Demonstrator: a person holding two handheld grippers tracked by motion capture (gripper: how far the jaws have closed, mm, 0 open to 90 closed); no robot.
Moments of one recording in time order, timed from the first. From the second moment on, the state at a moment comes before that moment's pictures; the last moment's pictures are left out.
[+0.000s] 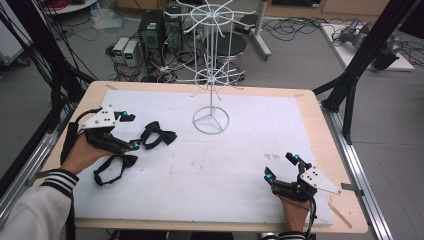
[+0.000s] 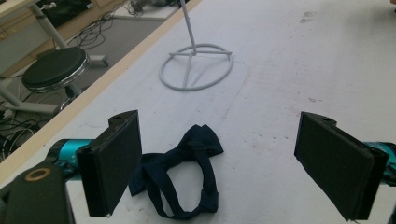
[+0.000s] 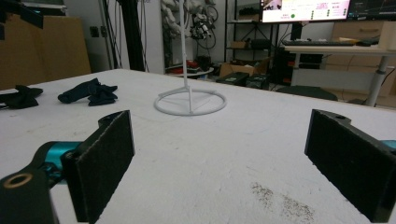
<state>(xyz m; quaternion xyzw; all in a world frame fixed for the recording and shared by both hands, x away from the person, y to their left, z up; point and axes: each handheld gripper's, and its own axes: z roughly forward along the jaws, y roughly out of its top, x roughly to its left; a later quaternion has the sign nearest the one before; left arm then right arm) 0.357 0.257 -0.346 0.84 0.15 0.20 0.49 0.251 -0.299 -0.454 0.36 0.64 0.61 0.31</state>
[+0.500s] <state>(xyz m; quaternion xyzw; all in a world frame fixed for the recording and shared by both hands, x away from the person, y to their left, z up) 0.392 0.239 -0.343 0.88 0.14 0.17 0.42 0.251 -0.299 -0.453 0.36 0.64 0.61 0.32</state>
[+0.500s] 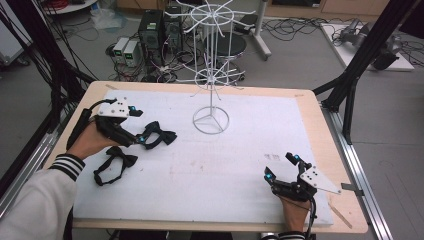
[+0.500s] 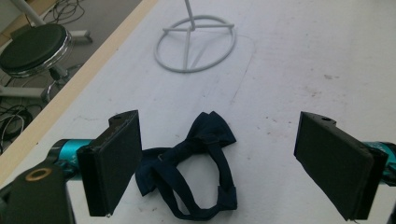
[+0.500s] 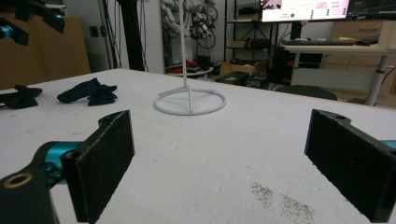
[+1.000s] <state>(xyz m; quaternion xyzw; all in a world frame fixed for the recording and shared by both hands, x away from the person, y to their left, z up) 0.422 0.225 -0.359 0.91 0.13 0.16 0.36 0.251 -0.298 -0.453 0.36 0.64 0.61 0.31</state>
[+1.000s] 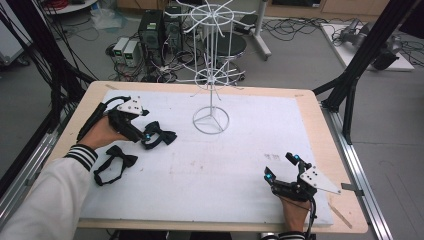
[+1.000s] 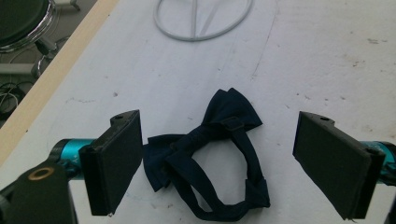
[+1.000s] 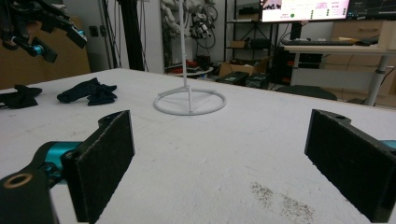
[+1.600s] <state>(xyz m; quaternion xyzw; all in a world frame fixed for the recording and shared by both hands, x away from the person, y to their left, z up) 0.446 0.217 -0.374 0.93 0.13 0.16 0.29 0.251 -0.298 -0.453 0.36 0.64 0.61 0.31</state>
